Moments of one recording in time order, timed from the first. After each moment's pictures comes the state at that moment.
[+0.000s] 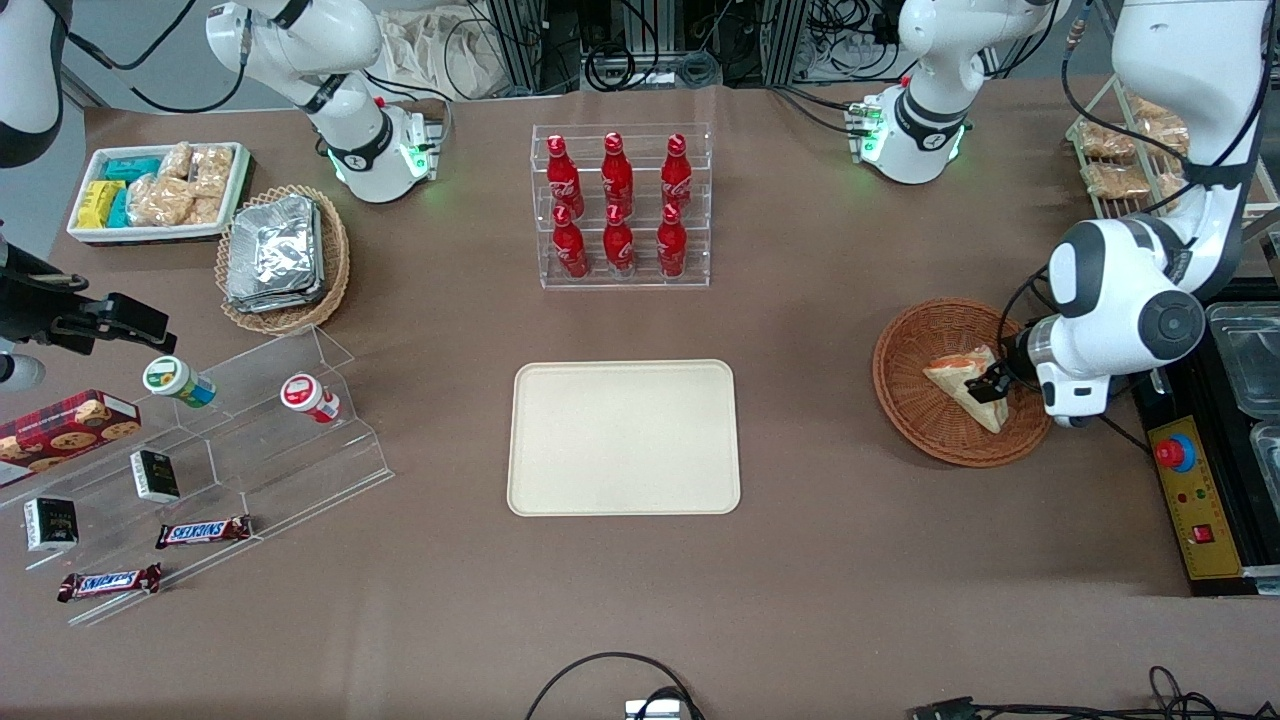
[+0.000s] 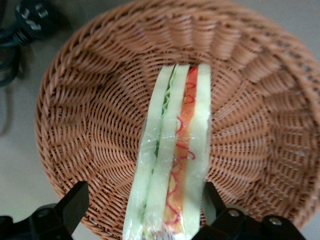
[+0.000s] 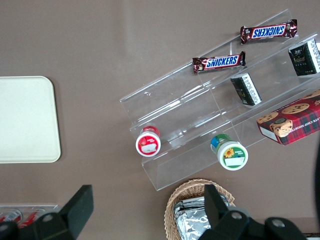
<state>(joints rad) 0.26 0.26 -0.23 -2.19 0.02 2.17 -0.80</state>
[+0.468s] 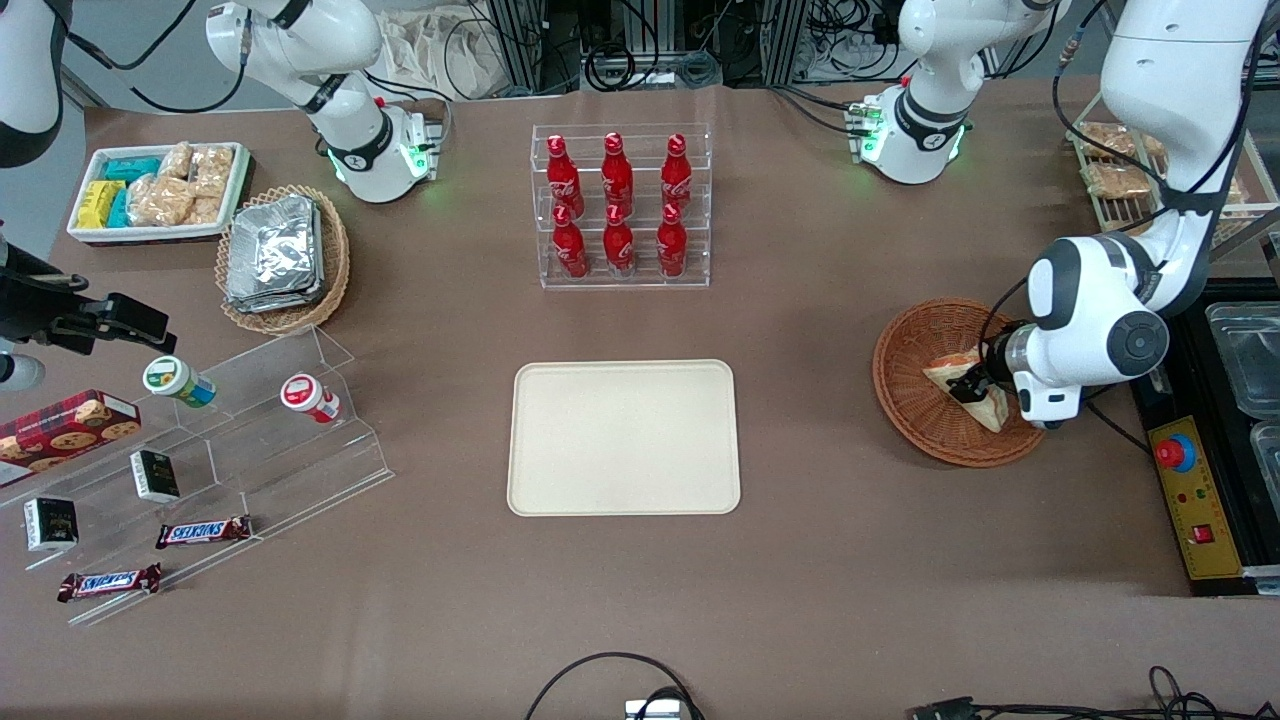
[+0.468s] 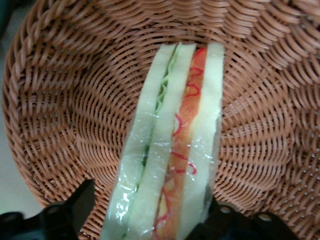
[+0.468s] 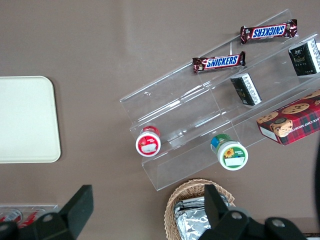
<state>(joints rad) 0.26 0.32 -0.24 -2.18 0.02 2.20 -0.84</state>
